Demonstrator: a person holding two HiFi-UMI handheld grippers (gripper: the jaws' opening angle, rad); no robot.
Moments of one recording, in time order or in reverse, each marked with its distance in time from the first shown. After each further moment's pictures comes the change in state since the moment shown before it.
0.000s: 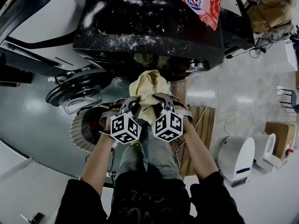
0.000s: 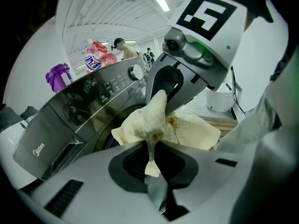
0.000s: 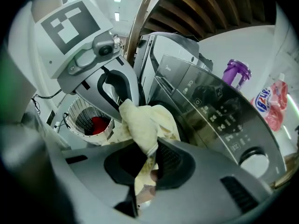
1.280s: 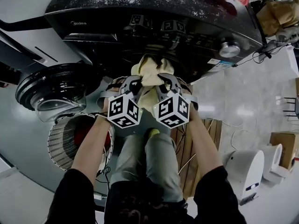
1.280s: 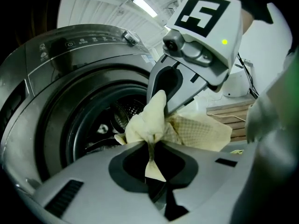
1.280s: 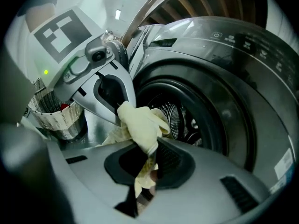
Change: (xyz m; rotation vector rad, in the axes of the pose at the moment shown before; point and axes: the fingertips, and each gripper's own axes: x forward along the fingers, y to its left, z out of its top) left arm 0.167 0.039 -0.070 0.132 -0.164 0.208; right arm 0.156 -0.039 -0.077 -0.037 -0.113 -0.237
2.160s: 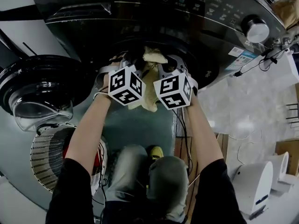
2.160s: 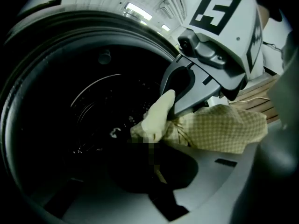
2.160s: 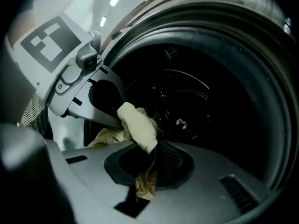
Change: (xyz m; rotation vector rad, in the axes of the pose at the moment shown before) left arm 0.095 0.070 -0.030 0.098 -0.075 0.219; right arm 0.095 -0.058 -0.022 0.126 -0.167 -0.257
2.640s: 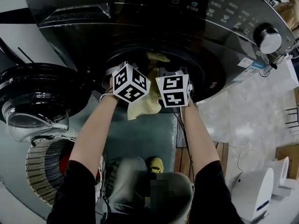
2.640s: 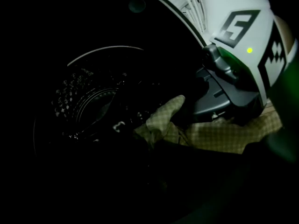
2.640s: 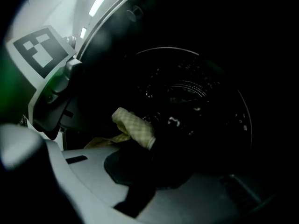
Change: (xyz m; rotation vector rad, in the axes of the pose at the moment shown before) left arm 0.049 0.026 -0.016 -0.202 -0.038 0.064; right arm 0.048 -0.030 -0.010 0.203 -0.079 -0.108
